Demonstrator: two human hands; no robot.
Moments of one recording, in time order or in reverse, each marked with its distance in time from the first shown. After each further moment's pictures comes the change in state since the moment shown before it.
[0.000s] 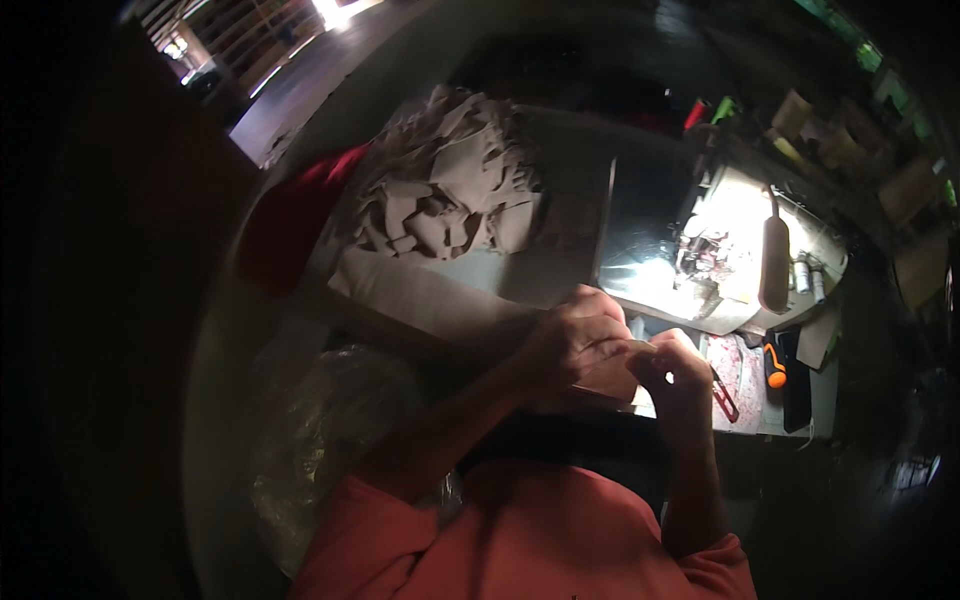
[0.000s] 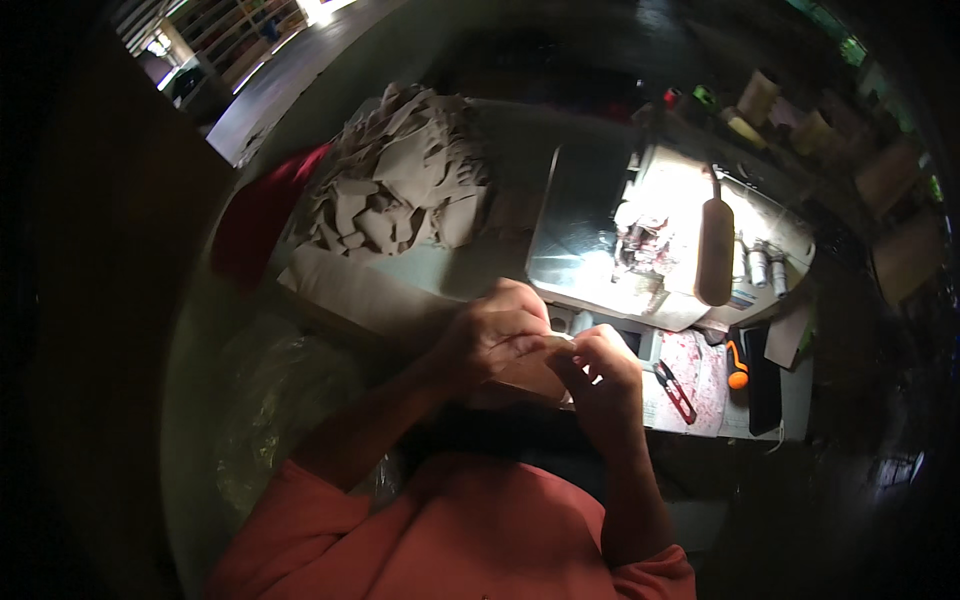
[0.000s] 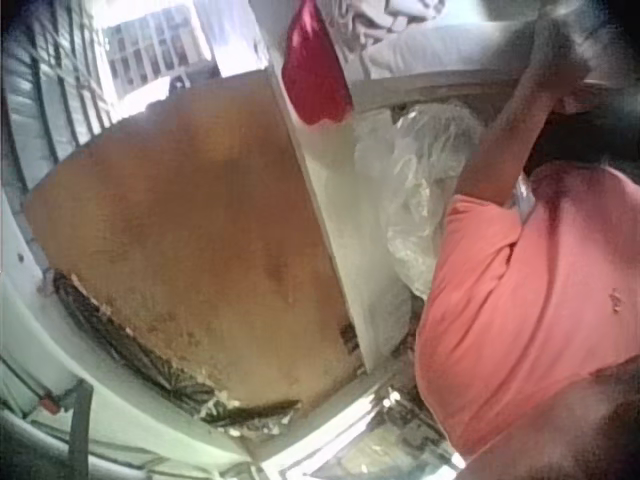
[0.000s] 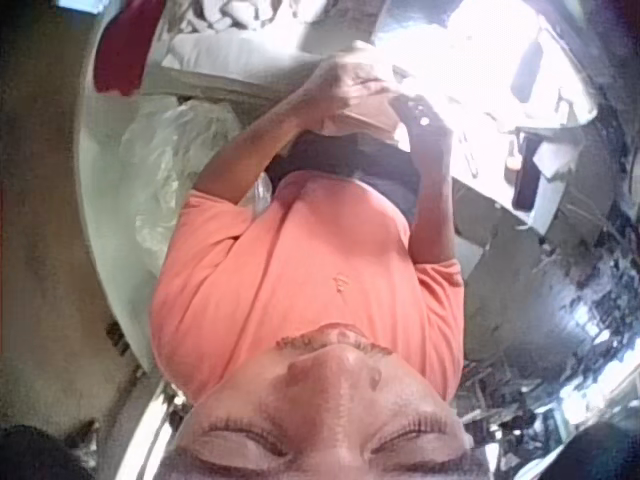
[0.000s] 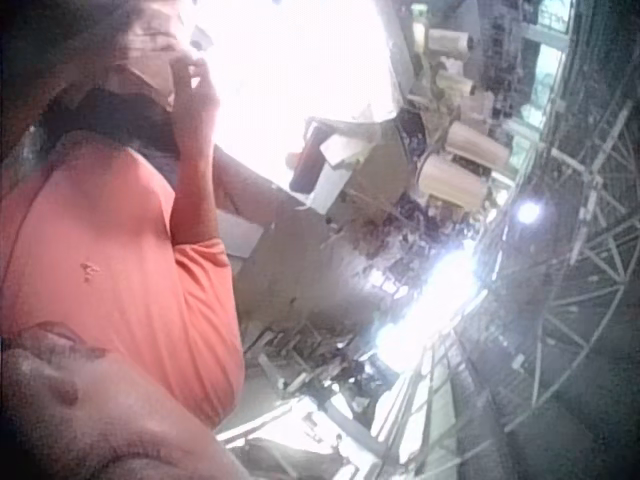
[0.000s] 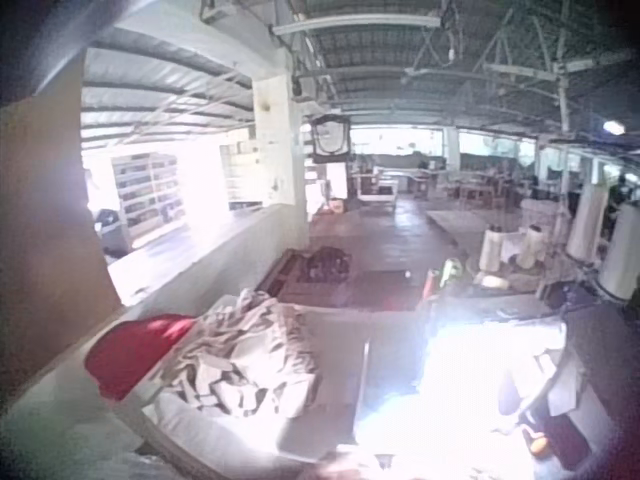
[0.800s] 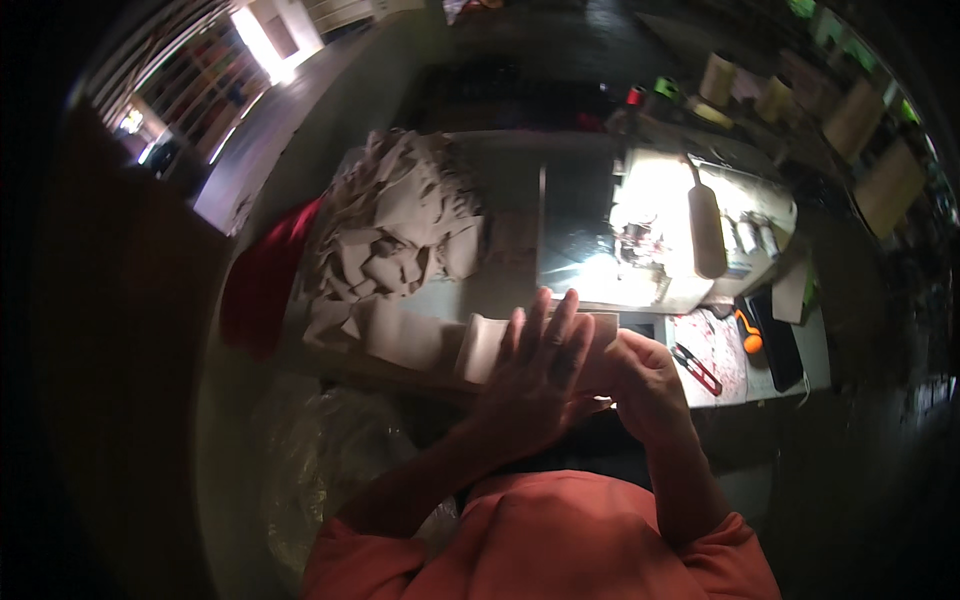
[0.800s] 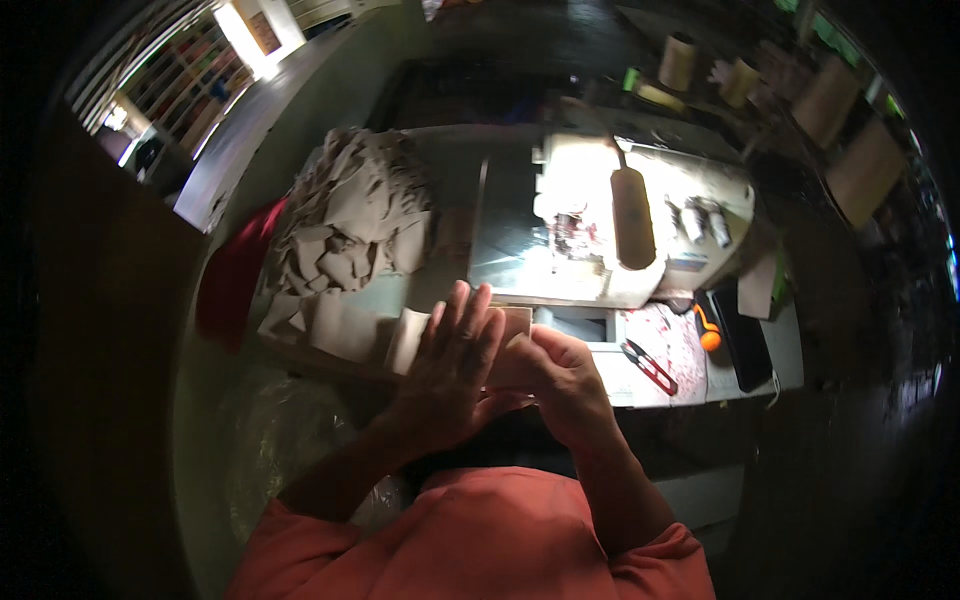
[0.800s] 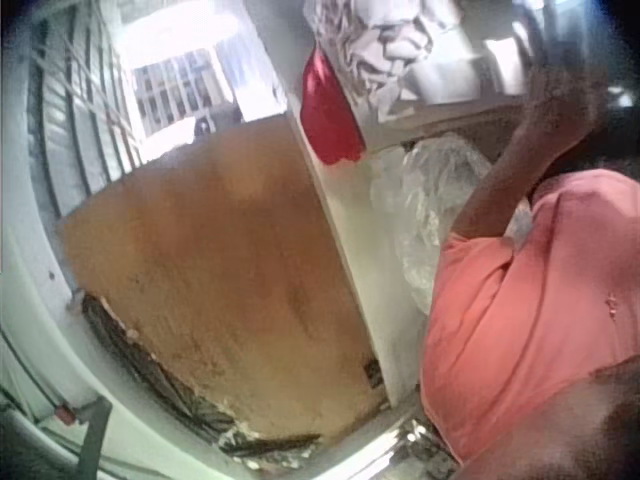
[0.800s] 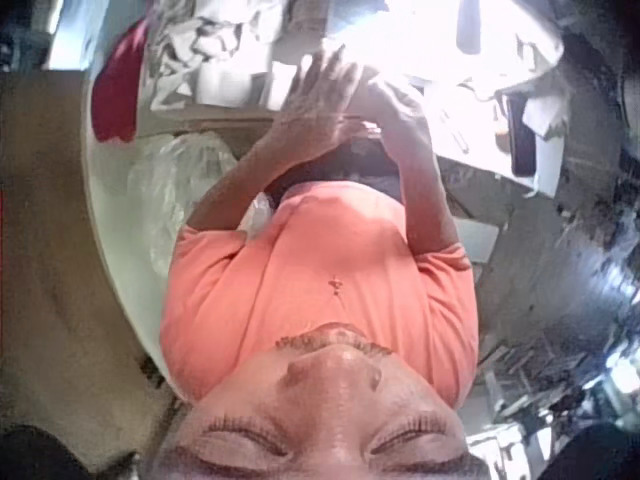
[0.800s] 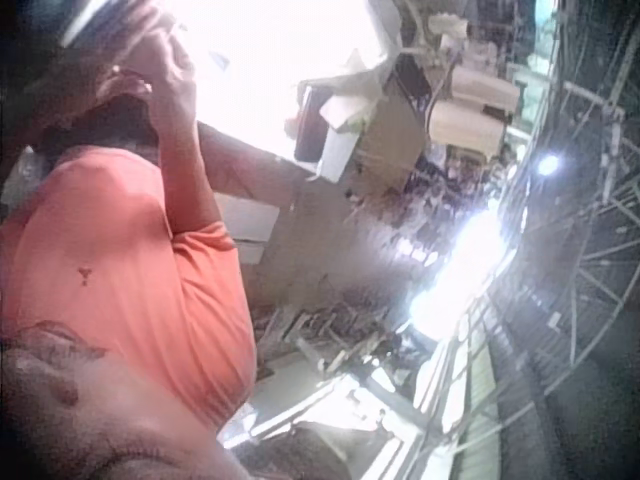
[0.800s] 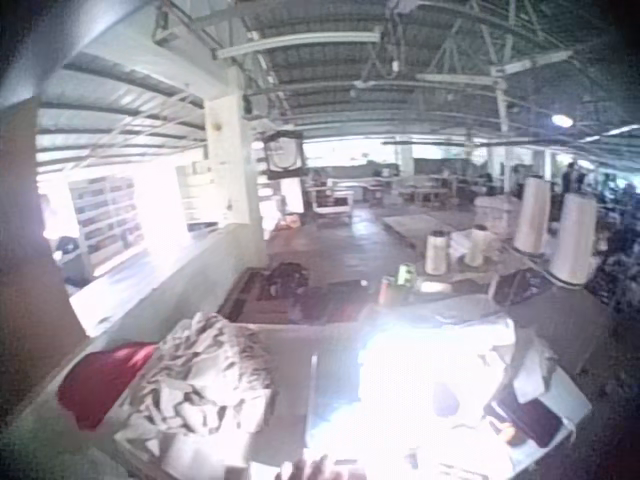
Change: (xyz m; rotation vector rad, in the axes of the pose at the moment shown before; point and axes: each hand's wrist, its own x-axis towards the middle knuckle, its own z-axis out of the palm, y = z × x) left_hand -0.014 0.052 0.007 0.623 -0.264 -0.012; right_hand -0.007 -0.019 -0.005 1.122 -0.115 0.365
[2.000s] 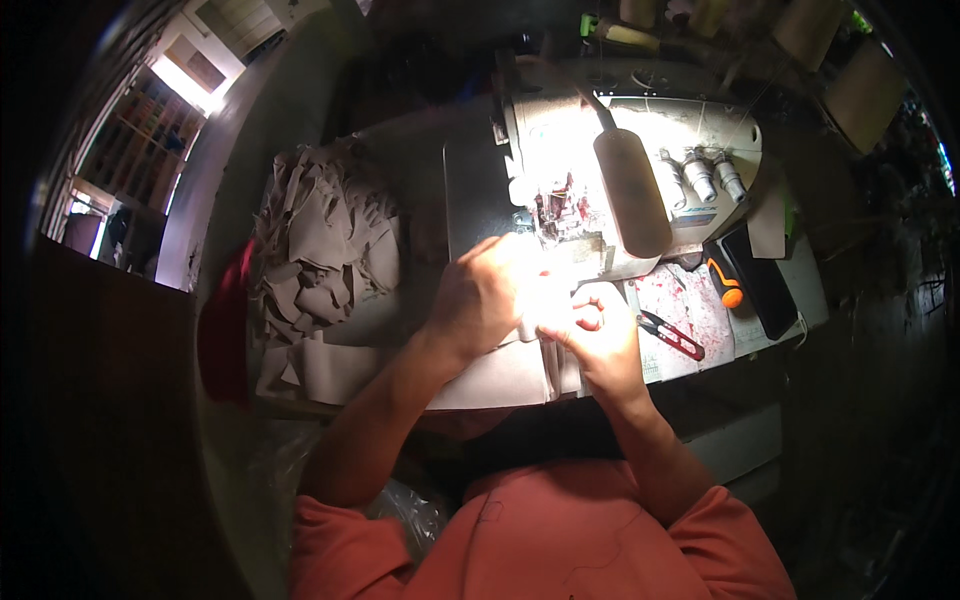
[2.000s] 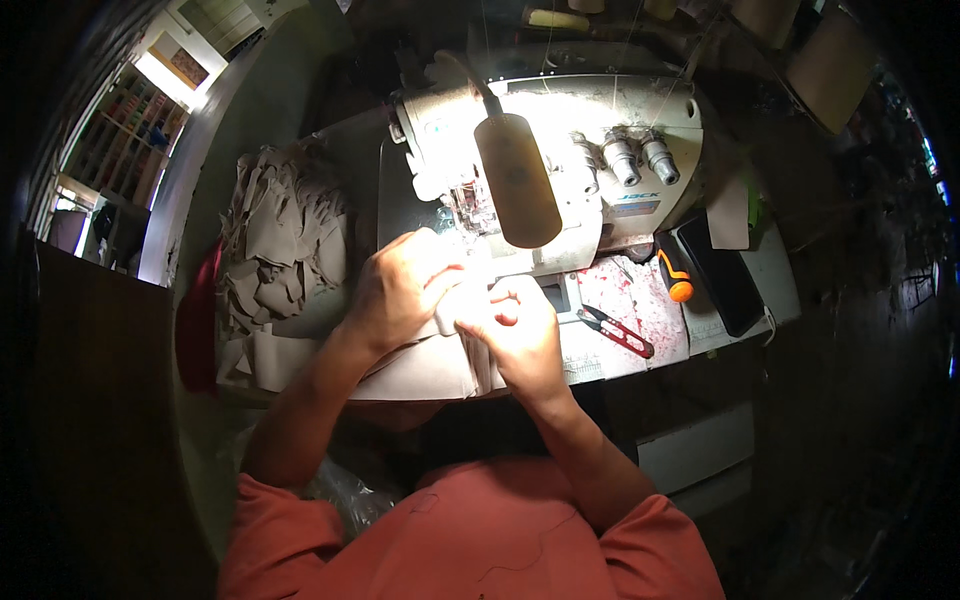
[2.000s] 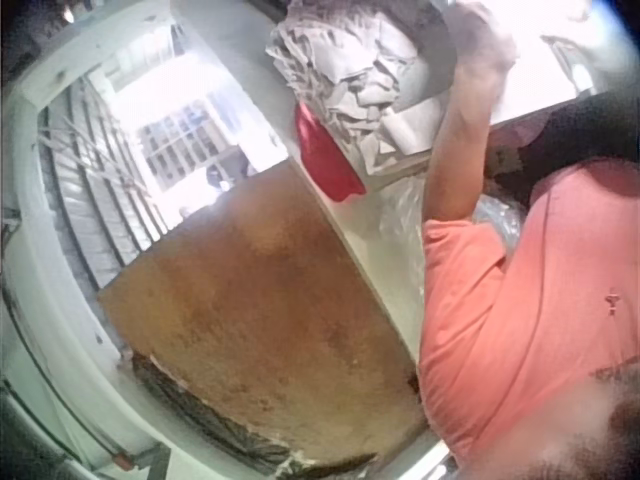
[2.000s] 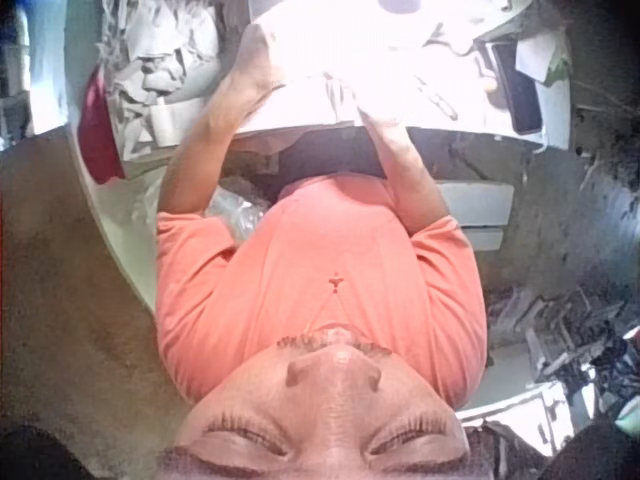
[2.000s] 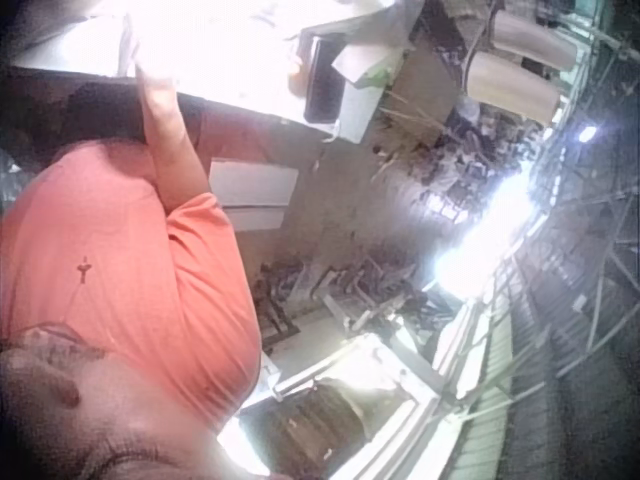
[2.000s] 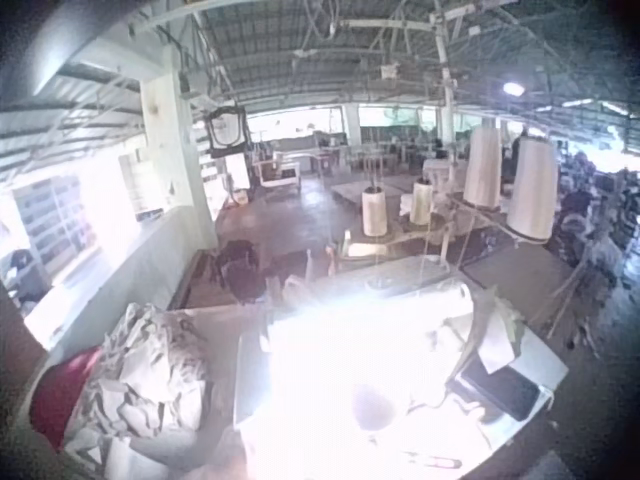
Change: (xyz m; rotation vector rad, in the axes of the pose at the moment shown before) left_hand 0.099 -0.046 0.035 -0.216 0.037 0.117; right_hand 0.027 0.026 -0.055 -0.323 0.354 -0.313
